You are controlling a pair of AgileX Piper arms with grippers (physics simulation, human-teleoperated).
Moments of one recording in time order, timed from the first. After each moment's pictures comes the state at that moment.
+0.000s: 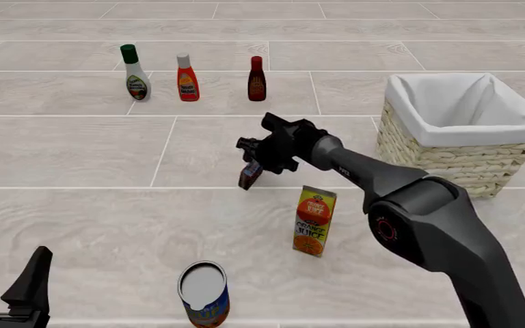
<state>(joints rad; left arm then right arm) 0.00 0.01 0.00 0.00 0.00 0.51 2.48 -2.10 0.57 0.70</state>
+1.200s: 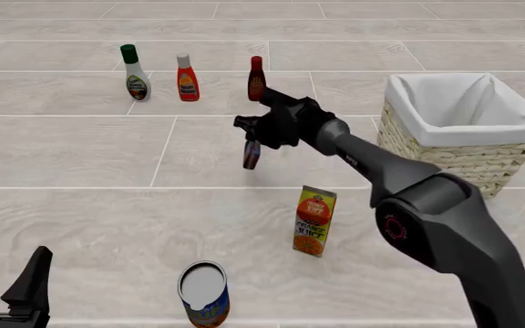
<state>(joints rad) 0.00 0.01 0.00 0.00 0.00 0.51 2.42 -2.18 0.58 0.62</state>
